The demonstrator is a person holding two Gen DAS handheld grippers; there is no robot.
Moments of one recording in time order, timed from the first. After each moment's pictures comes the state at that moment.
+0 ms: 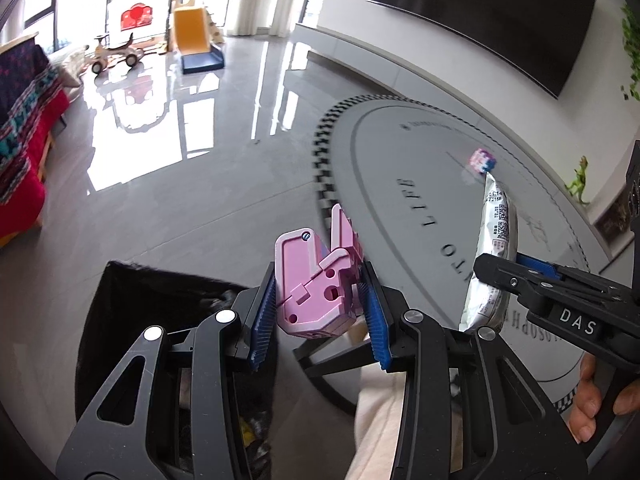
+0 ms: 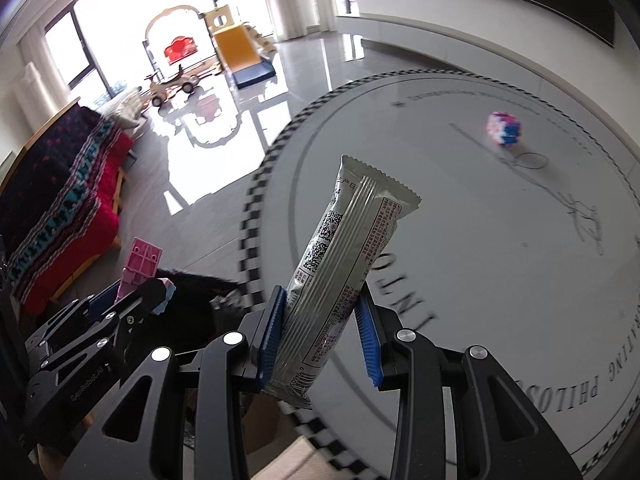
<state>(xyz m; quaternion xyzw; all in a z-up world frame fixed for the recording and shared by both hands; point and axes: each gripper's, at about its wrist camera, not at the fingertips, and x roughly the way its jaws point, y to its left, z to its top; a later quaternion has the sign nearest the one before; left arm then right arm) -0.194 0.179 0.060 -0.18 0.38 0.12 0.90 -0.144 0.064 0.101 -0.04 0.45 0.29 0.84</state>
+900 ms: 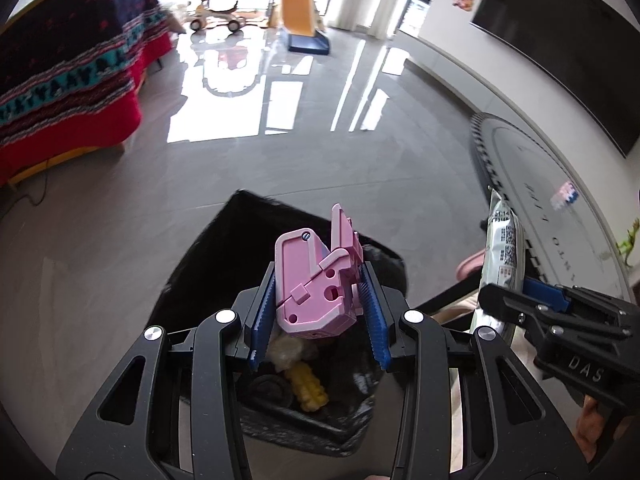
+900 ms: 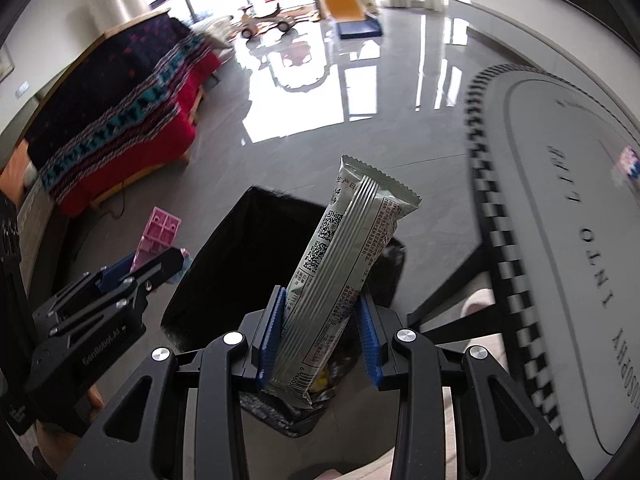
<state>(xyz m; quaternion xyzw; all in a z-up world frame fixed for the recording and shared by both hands) -0.327 0.266 0.018 -0.25 0.38 0.26 0.85 -0.257 0.203 0.064 -0.14 0.47 0.42 0.76</state>
